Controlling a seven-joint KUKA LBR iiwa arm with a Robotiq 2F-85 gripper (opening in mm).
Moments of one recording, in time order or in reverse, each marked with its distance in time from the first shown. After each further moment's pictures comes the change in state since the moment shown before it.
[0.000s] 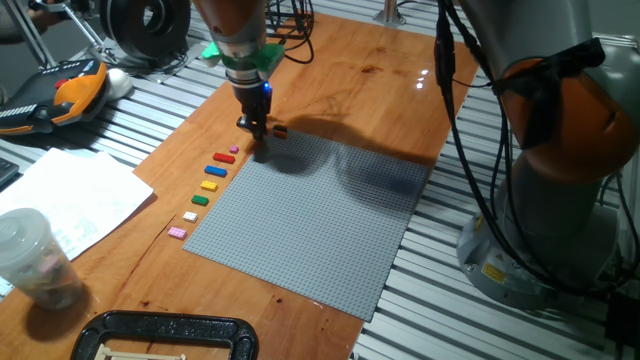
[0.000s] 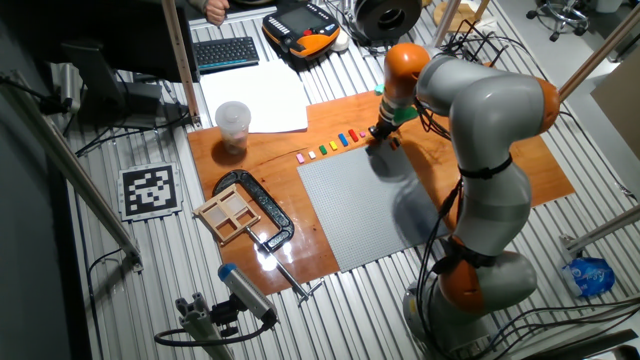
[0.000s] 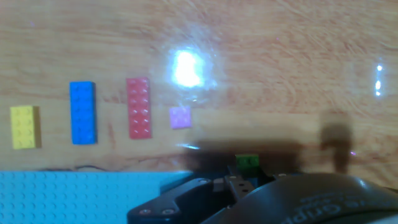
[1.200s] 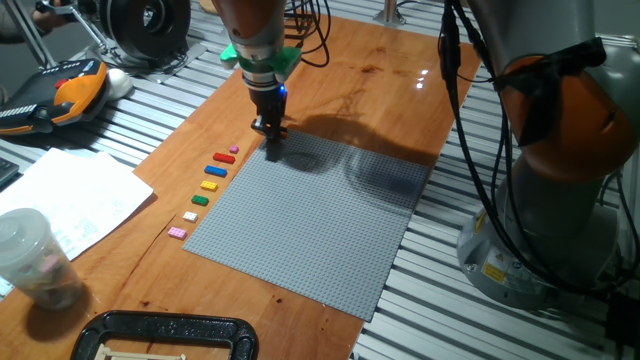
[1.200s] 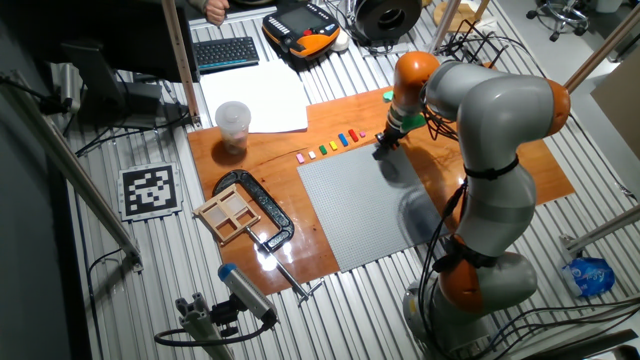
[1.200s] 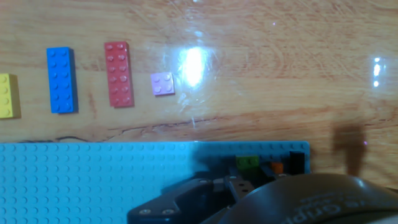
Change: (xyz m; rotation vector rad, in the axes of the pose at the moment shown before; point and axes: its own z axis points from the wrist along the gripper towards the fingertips) arm 0.024 -0.007 0.010 -0.012 -0.001 0.022
